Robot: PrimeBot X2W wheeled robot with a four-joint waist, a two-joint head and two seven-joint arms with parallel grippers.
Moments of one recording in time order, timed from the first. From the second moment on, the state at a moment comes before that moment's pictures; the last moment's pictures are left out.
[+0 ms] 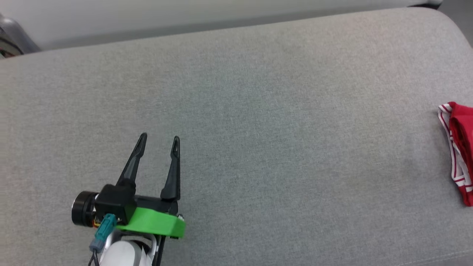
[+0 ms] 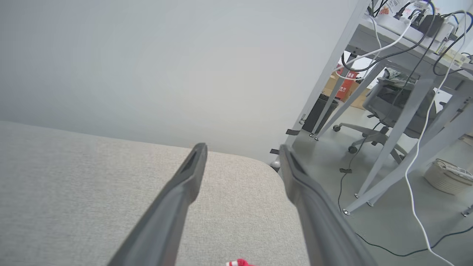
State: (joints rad) left arm -0.07 0.12 -0.15 -0.05 -0.16 -0.06 -0.26; right arm -0.54 -0.52 0.01 0.42 0.23 0.13 -0.19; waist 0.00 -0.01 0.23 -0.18
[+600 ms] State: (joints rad) left arm 0.02 0.08 -0.08 0.02 -0.16 -0.08 -0.26; right arm -0.07 -0.20 -0.03 0.04 0.23 0.13 -0.20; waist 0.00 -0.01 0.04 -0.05
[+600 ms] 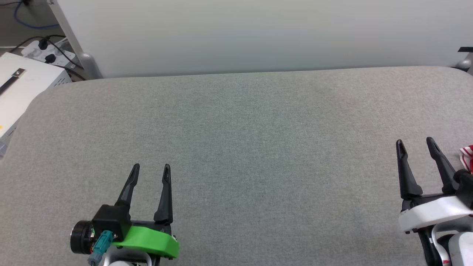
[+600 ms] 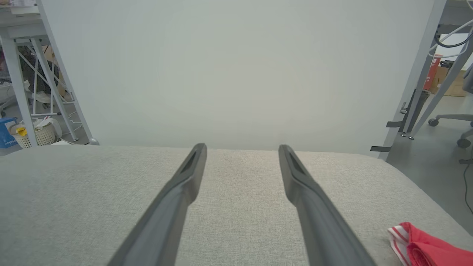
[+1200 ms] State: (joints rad) left arm 0.02 0.06 -0.06 0.09 -0.12 -0.10 -0.26; right arm -0.03 -0.13 -0.01 0.07 0.21 0.13 -0.25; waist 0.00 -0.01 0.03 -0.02
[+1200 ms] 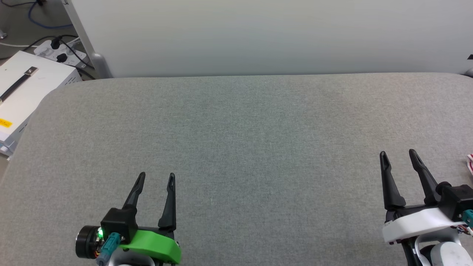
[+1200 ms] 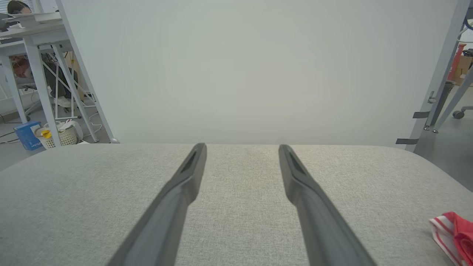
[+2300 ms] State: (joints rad) left arm 0.04 0.06 -0.04 0.06 -0.11 -0.09 -0.24; right arm -0.03 -0.13 -0.01 0.07 0.21 0.13 -0.24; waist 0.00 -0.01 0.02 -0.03
